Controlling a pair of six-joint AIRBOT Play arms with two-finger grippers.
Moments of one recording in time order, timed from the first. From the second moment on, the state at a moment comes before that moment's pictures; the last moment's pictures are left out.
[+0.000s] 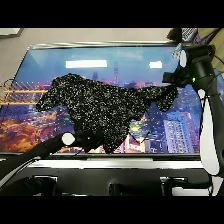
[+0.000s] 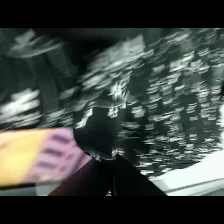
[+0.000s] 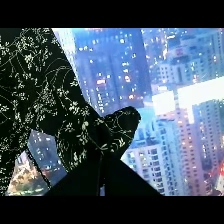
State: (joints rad) left arm -0.67 -1.28 0.59 0.63 -0.49 -2.04; right arm 0.14 -1.57 1.81 -1.88 1.48 1.91
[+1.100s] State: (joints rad) left arm -0.11 -1.12 2.06 1.42 -1.15 -1.87; right arm 0.14 -0.94 1.86 -2.14 0.78 2.32
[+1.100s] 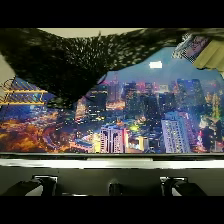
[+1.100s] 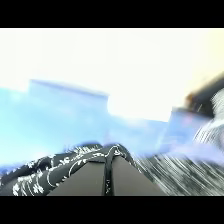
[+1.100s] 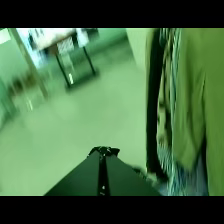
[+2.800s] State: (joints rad) left arm 0.00 -1.88 1.91 1.17 -1.01 -1.79; right arm 0.14 -1.71 1.88 -2.28 1.10 2.16
